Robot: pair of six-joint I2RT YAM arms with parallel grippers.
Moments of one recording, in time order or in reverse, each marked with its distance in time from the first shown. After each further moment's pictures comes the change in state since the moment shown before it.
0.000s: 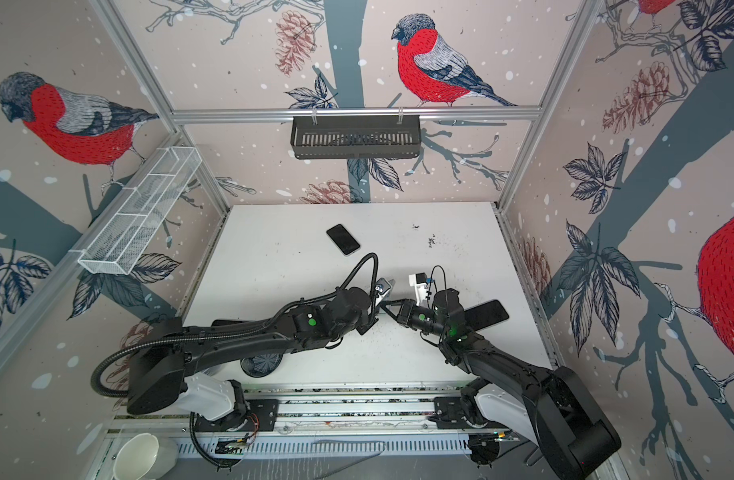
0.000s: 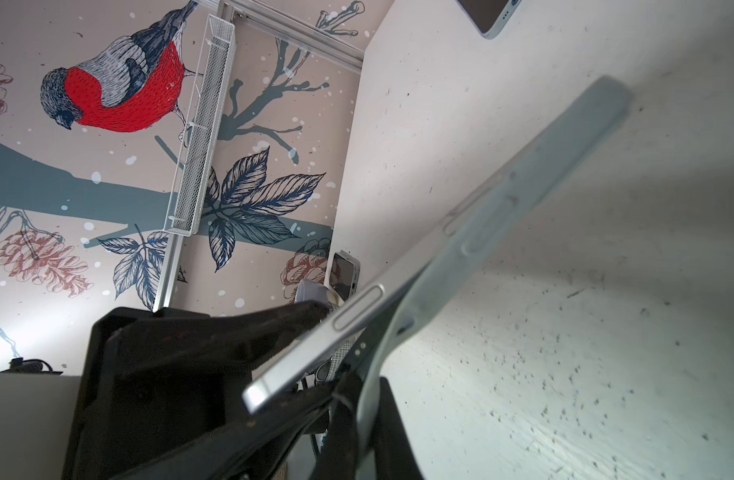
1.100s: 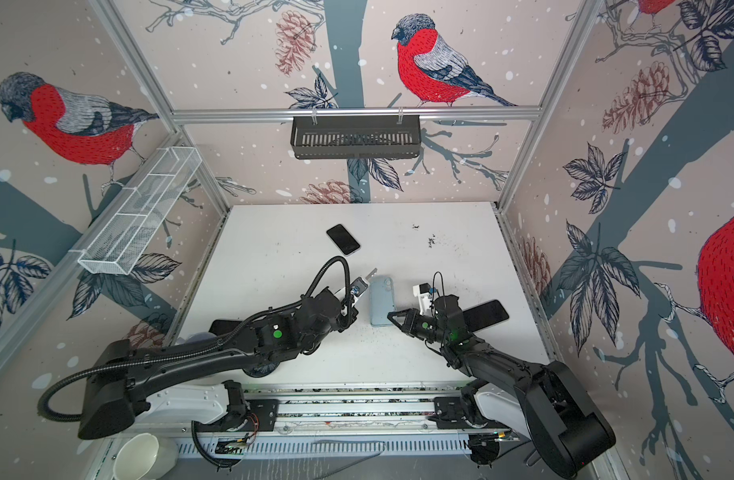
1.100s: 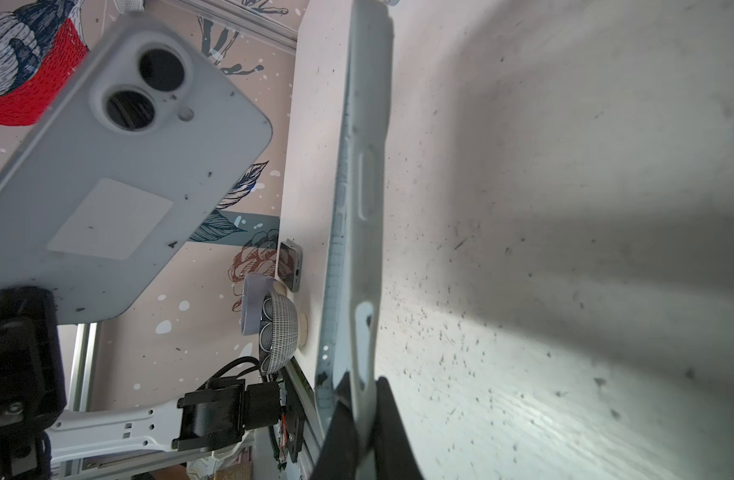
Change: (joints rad) left arm -0.018 -0.265 -0.145 0.019 -0.217 0.150; right arm -0.060 0.031 -0.067 -0.098 0.012 -0.102
